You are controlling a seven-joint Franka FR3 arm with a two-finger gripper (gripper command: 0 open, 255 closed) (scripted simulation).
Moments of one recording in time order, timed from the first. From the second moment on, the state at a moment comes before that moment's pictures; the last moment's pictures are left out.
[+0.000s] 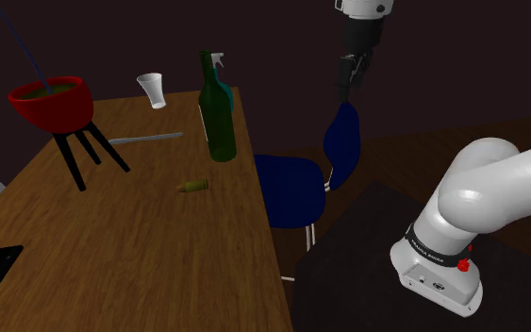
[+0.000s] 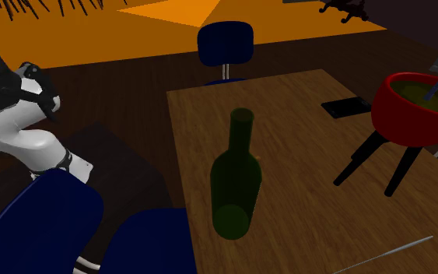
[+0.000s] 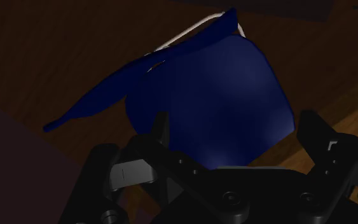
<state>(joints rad) 0.02 -0.79 0.02 -2.35 -0.01 1.57 -0.13</state>
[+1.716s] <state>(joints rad) 0.21 -0.02 0.23 -1.99 -0.03 1.95 -0.25</state>
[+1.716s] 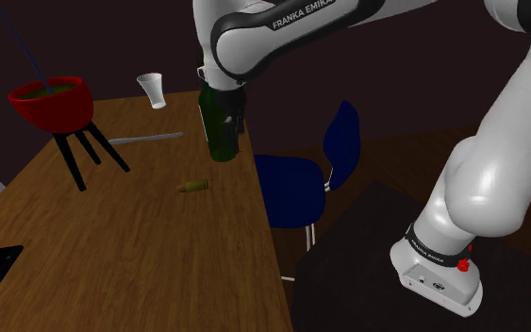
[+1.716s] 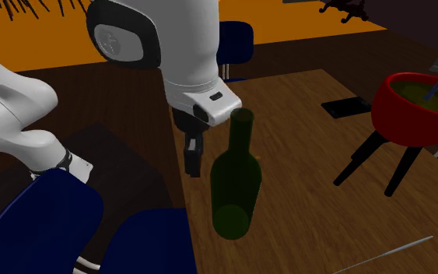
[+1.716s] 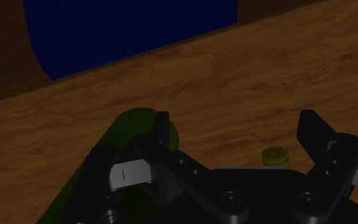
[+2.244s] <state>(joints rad) 0.29 0.26 0.29 -1.74 -0.11 1.96 -0.26</state>
